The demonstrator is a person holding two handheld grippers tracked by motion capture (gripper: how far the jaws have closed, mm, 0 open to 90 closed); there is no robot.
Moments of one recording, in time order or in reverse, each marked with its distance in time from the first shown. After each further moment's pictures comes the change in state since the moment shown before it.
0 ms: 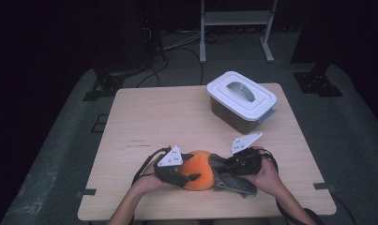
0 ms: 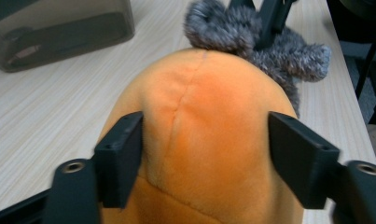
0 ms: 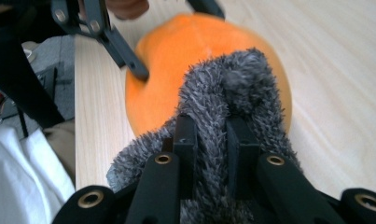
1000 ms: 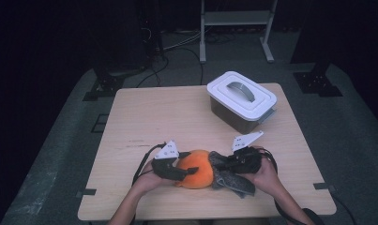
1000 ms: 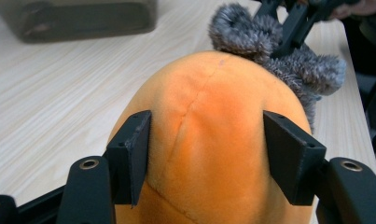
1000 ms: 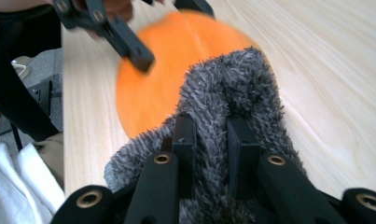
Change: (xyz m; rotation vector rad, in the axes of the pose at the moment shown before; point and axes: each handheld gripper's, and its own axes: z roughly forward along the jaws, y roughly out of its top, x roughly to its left) left arm 0.017 -0.009 -0.004 -0.027 0.027 -0.184; right arm -0.009 -0.006 0.004 -0.021 -0.018 0.063
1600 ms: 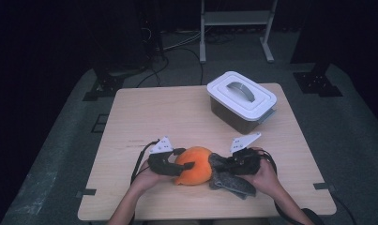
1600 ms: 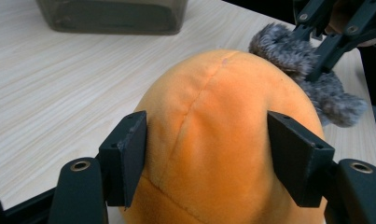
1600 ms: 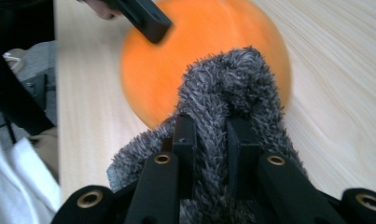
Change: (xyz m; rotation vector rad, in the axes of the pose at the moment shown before) left arm 0.013 -0.006 -0.004 -0.033 0.038 -0.098; right arm 0.002 -0.002 0.004 0.027 -0.017 -0.008
